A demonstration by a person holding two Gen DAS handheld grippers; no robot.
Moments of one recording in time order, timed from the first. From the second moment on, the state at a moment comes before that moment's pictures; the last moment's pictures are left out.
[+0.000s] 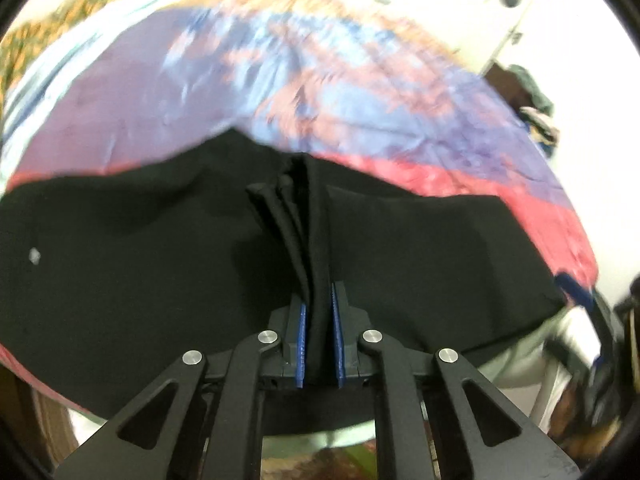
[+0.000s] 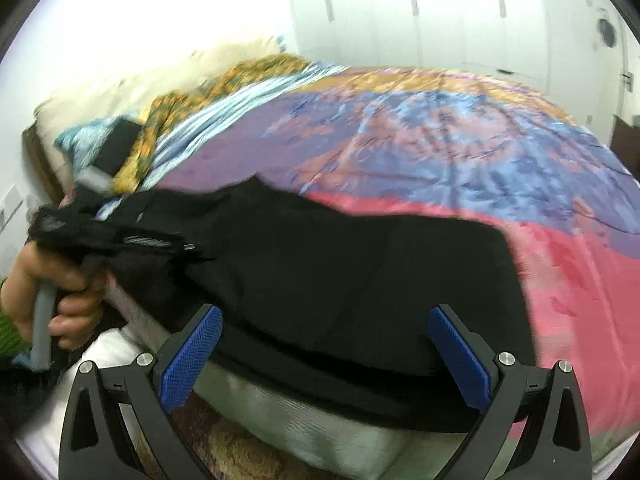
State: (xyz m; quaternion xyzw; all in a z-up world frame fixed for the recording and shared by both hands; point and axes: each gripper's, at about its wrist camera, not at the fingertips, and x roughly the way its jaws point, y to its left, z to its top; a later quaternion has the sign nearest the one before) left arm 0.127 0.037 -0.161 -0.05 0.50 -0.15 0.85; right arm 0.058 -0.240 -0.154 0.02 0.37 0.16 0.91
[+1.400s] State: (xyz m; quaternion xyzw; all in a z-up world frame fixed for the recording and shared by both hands) left arm 0.130 0.050 -0.216 -0.05 0.52 -0.09 0.84; right arm 0.100 -0.234 -0.227 -0.07 0.49 0.08 0.86
